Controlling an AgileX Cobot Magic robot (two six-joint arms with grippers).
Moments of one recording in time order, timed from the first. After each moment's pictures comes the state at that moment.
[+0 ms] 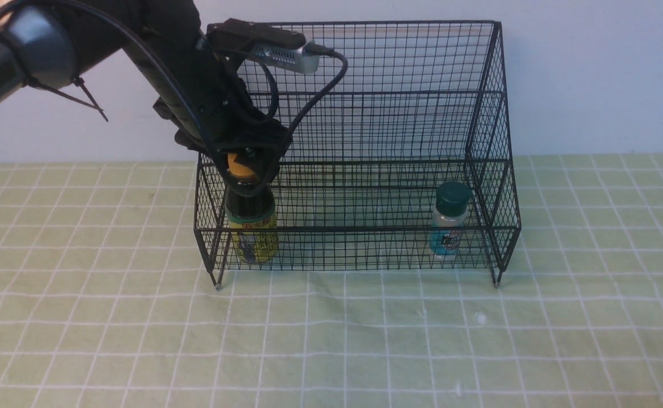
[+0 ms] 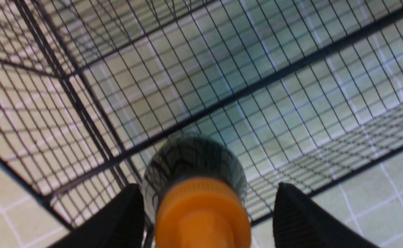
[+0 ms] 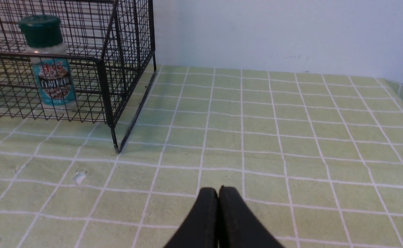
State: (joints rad) right arm 0.03 -0.01 0.02 0.01 0.39 -0.02; left arm -0.31 1.89 -1.77 -0.14 1.13 0.17
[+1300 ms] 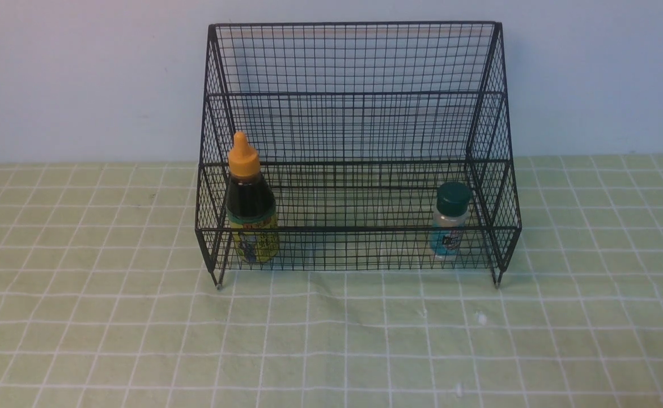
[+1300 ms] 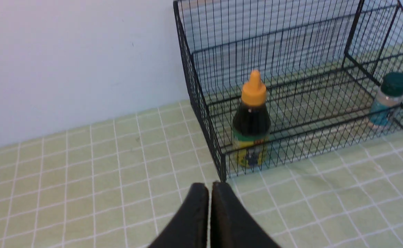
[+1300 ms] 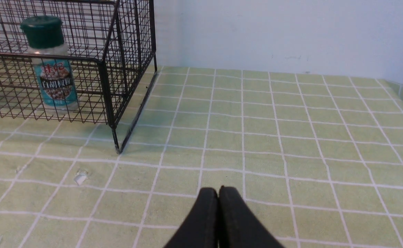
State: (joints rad) right arm 0.03 -0.01 0.02 0.01 0.39 -0.02; left arm -0.31 0.54 -0.92 0.08 0.90 -0.03
